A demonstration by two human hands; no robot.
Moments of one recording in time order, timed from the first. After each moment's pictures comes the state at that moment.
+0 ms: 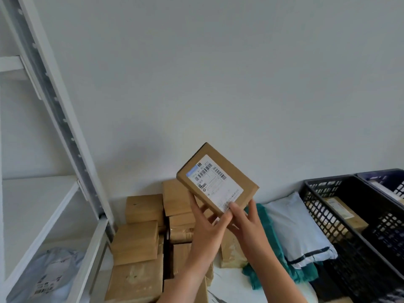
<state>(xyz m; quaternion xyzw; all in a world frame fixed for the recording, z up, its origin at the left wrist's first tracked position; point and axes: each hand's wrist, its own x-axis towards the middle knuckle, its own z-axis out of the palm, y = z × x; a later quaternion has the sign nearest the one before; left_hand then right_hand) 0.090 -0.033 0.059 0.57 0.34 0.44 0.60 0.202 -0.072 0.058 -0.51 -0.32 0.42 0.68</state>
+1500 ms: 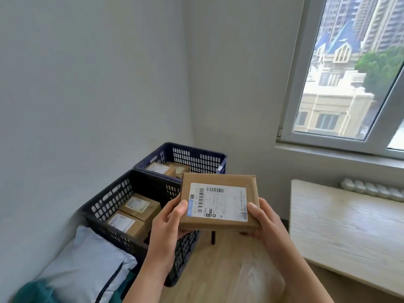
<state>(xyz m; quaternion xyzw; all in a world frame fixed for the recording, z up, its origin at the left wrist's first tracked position) 0.541 -0.365 0.095 0.65 0.10 0.11 0.75 0.593 -0.595 0.075 -0.67 -0.06 0.08 0.73</state>
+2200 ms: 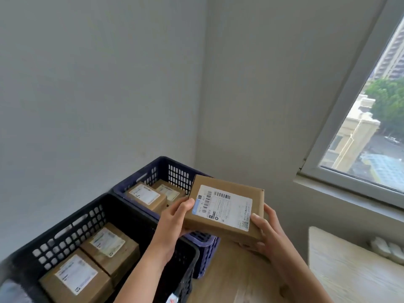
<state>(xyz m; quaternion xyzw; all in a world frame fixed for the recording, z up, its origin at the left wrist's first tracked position) 0.844 -0.299 0.070 0.63 0.12 0.05 0.77 0.886 -0.548 0.069 -0.71 -0.02 0.14 0.69</state>
